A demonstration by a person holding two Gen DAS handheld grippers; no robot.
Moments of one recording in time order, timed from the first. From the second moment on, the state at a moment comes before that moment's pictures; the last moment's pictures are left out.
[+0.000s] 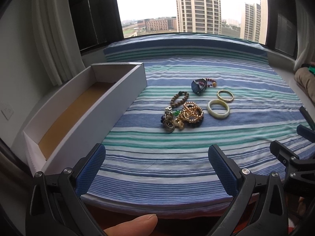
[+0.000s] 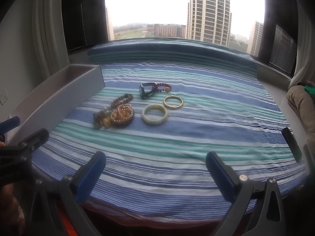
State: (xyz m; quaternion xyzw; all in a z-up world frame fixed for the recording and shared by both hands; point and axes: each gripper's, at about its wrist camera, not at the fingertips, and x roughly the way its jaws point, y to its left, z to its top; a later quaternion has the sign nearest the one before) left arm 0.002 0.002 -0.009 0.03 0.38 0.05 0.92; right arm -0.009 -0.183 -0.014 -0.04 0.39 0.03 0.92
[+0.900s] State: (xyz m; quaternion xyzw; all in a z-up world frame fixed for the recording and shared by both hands) left arm 0.156 0.033 -0.122 -0.06 0.47 0.00 0.88; right arm -0.018 -0.209 -0.017 -0.01 0.38 0.00 0.92
